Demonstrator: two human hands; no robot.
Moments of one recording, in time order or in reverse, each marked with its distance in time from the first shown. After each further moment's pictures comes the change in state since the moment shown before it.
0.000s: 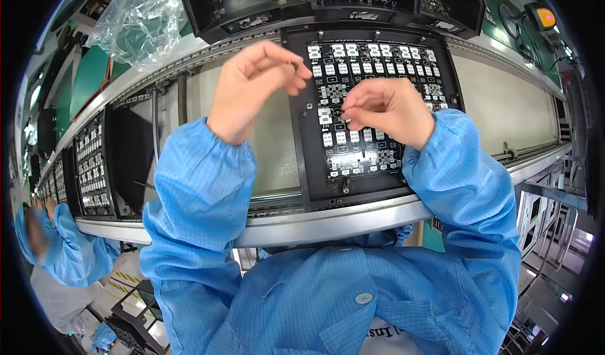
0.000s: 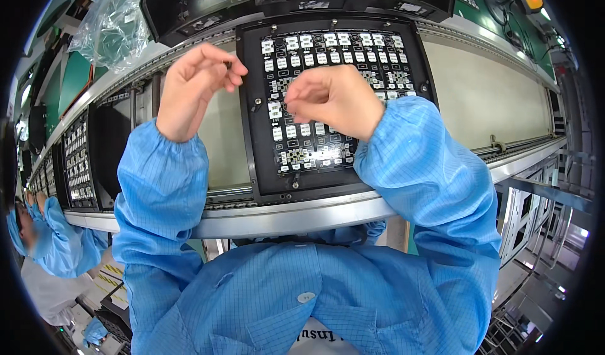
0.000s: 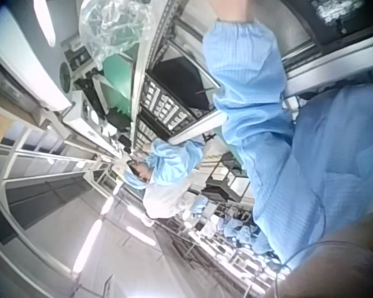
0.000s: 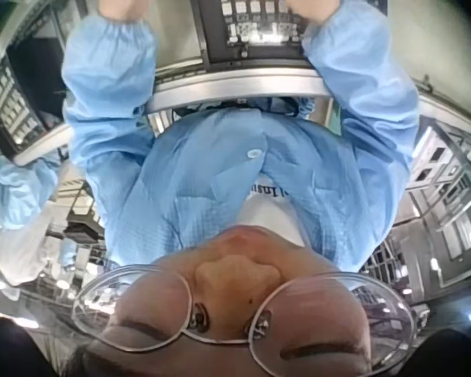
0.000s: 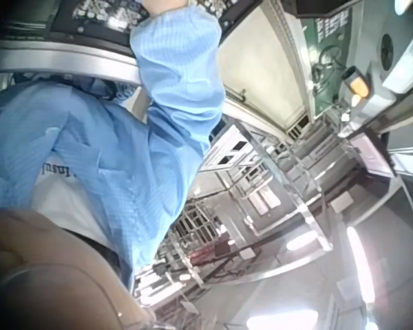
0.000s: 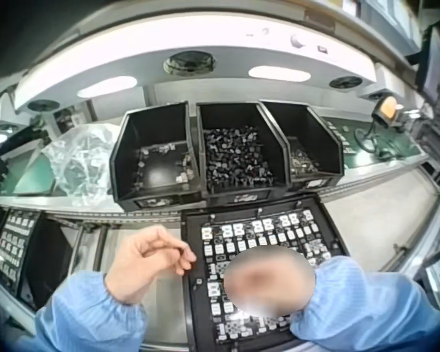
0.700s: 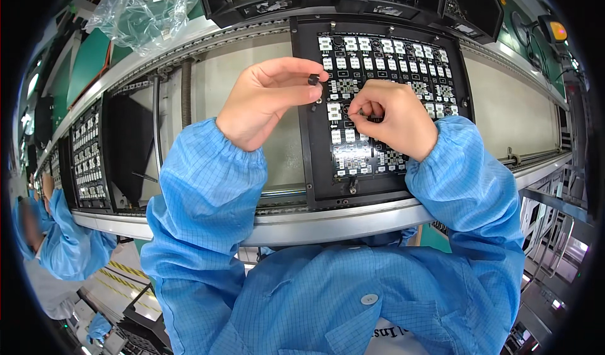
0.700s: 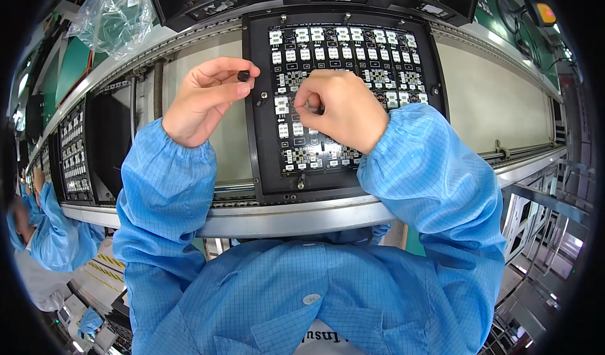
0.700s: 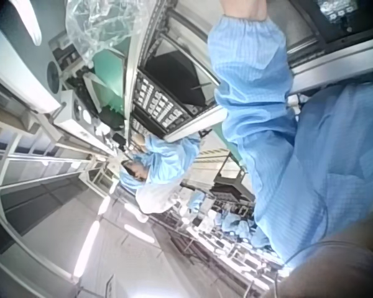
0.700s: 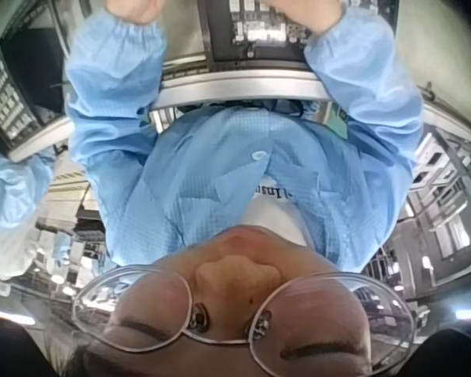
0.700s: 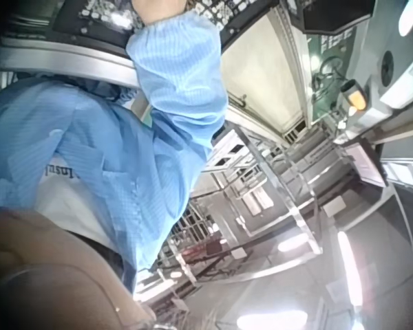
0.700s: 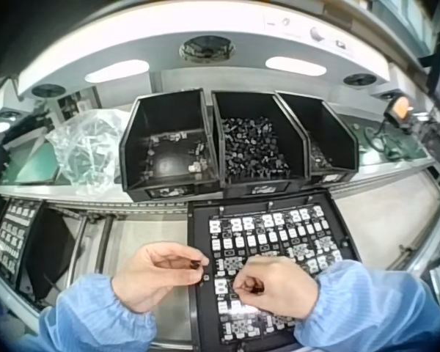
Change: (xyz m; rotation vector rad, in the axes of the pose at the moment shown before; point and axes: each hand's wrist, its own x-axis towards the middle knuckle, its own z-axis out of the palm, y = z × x) left_hand -0.016 -0.019 -0.002 -0.404 -0.067 -0.191; right_hand 0.006 0.010 0.014 -0.647 0.091 -0.283
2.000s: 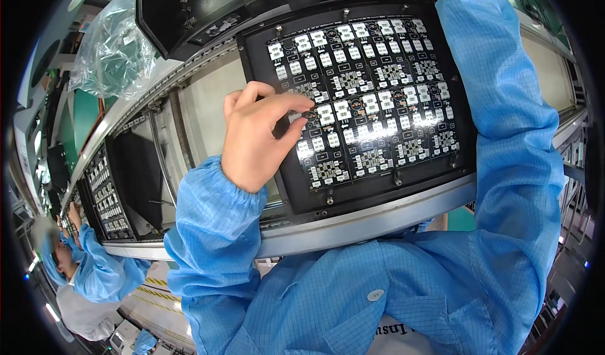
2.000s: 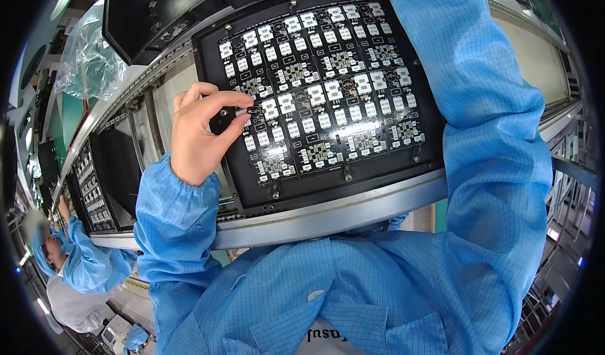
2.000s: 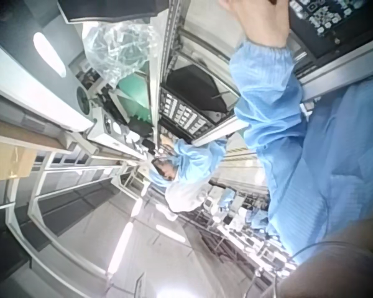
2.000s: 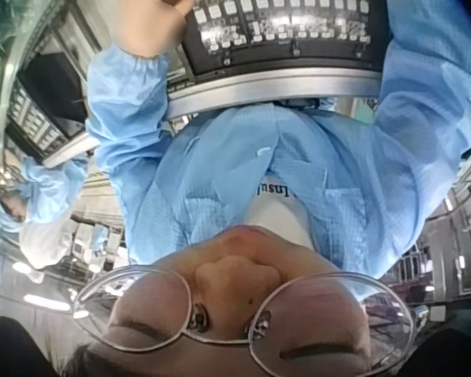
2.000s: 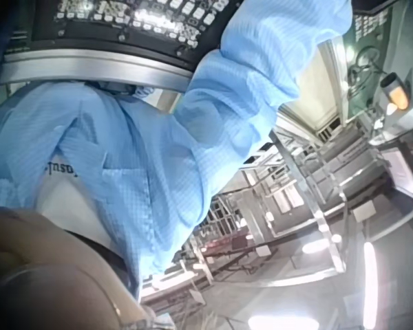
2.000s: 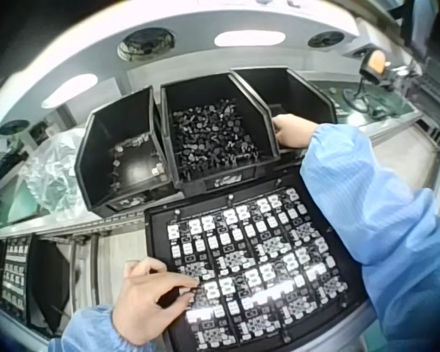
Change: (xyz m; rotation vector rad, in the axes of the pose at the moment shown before) left_hand 0.006 -0.017 0.046 1.511 0.045 0.425; right_hand 0.099 0.174 -0.191 -0.402 0.127 0.221
